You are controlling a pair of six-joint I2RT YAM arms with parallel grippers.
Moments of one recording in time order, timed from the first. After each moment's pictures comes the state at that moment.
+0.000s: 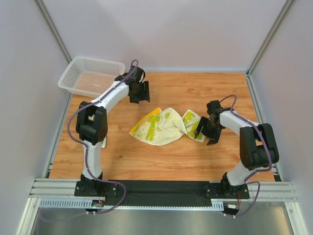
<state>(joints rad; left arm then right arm) -0.40 2.06 1.77 -0.71 0.04 -0.47 0.18 1.60 0.92 -0.72 -0.12 0.64</state>
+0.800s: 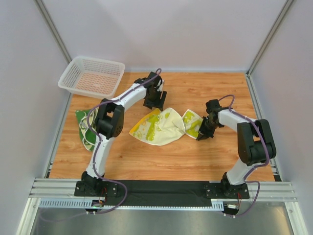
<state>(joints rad) -0.51 2.34 2.00 -0.78 0.15 -0.24 0.18 1.69 0.94 -0.64 -0.21 0.63</state>
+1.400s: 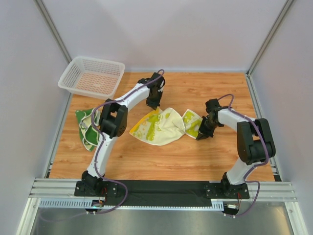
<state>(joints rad) -0.54 2.43 2.12 -0.85 0.00 -0.24 0.18 1.70 0.96 -0.65 -0.22 0.62</state>
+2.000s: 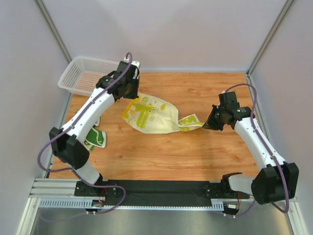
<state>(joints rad) -0.49 1.73 1.72 -0.86 -0.14 -0.24 0.18 1.28 1.04 -0.81 -0.17 0.60</state>
